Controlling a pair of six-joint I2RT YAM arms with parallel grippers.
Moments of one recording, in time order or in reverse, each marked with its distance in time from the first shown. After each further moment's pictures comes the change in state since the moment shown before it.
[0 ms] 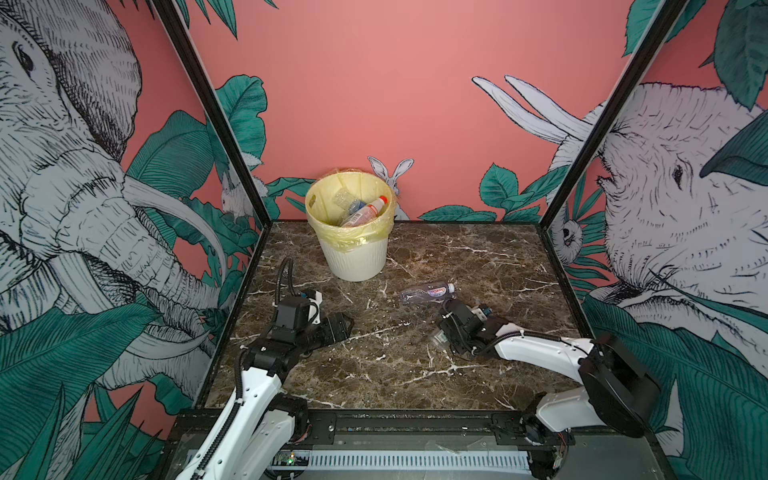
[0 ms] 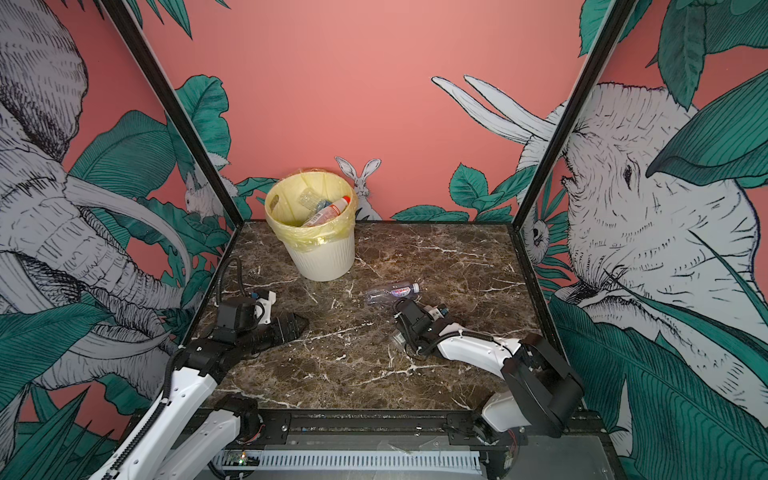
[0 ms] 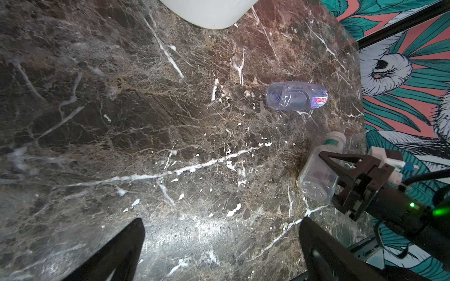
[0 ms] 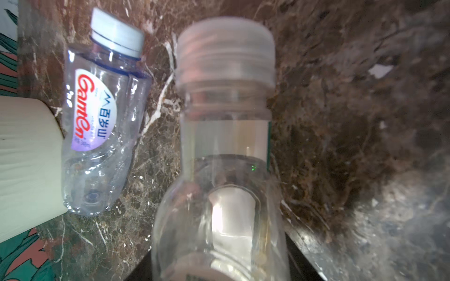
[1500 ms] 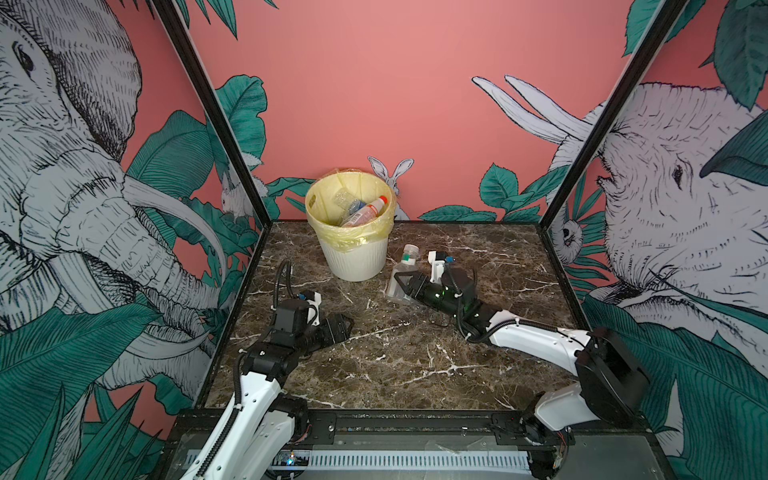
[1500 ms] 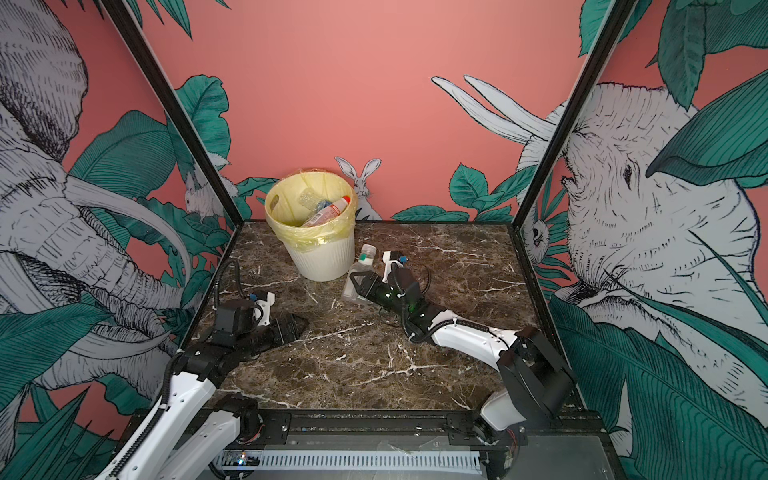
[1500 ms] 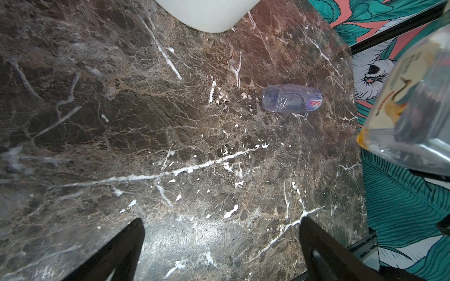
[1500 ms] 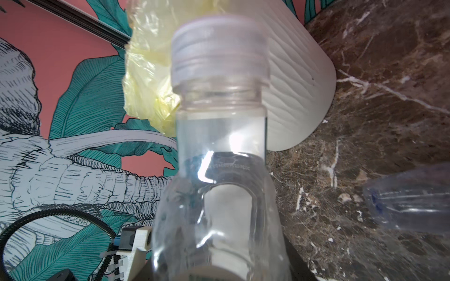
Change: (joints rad) left arm 0.000 -0.035 -0.021 0.014 0.005 -0.020; right arm 0.000 0.087 0.217 0.670 -0.376 -0.549
